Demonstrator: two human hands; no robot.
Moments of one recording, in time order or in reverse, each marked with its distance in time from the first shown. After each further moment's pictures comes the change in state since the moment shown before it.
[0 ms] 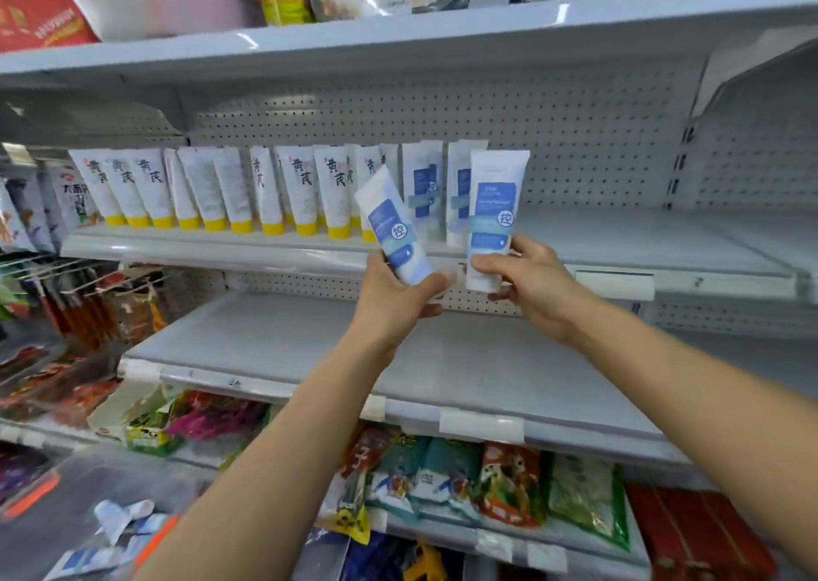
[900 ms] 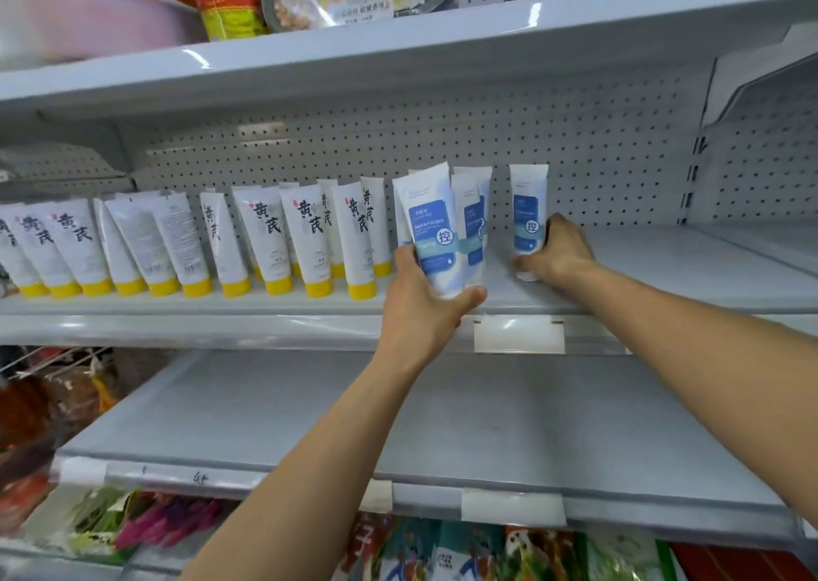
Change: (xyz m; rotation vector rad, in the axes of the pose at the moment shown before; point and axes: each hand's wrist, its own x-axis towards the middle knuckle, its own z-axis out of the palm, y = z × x) left_hand 0.120 -0.020 0.023 0.368 -0.034 0.212; right_hand 0.177 0.021 -0.050 -0.758 0.408 0.002
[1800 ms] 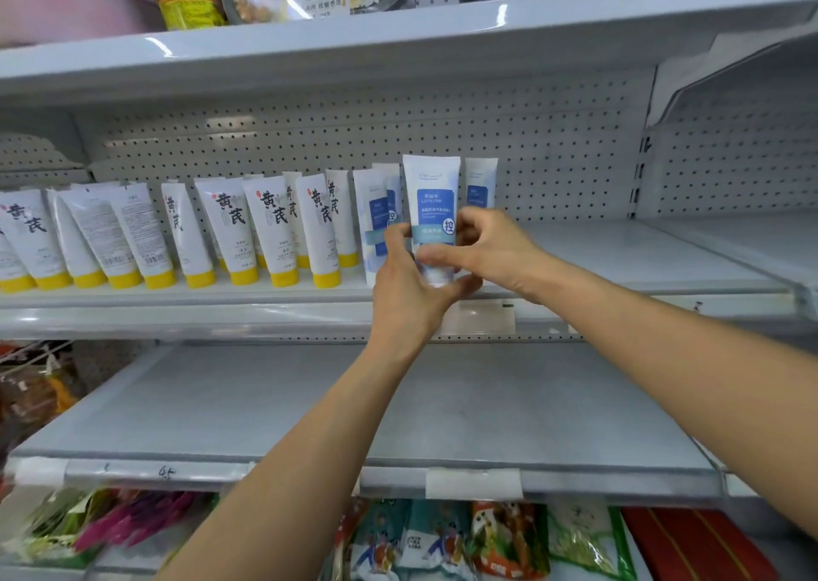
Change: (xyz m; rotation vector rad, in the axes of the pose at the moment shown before) left_hand -0.019 0.018 0.027 0.026 0.021 0.155; right_hand -0.089 -0.052 -0.034 0.383 -0.319 -0.267
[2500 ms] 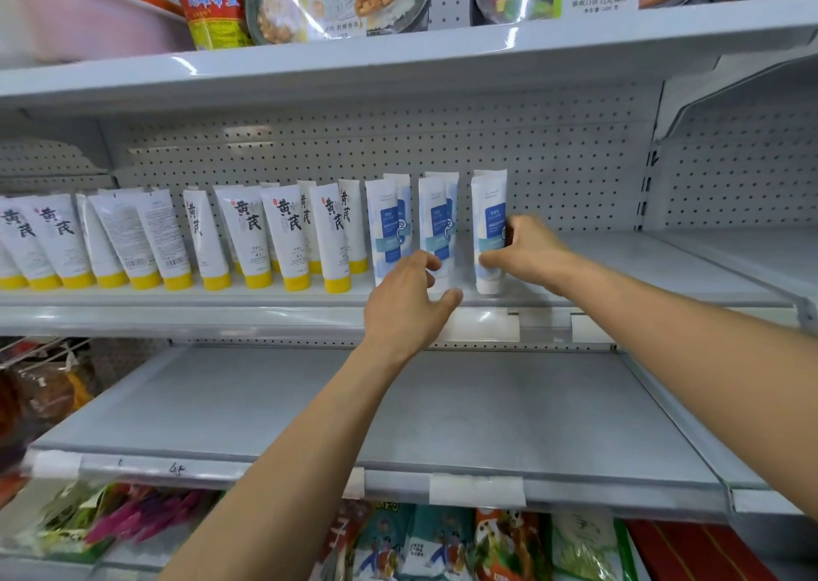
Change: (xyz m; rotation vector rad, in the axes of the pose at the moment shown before) left_hand 0.002 -0.003 -0.016 0.518 -0.152 0.031; right_hand 0.021 0.024 -0.029 -0.285 0.121 0.139
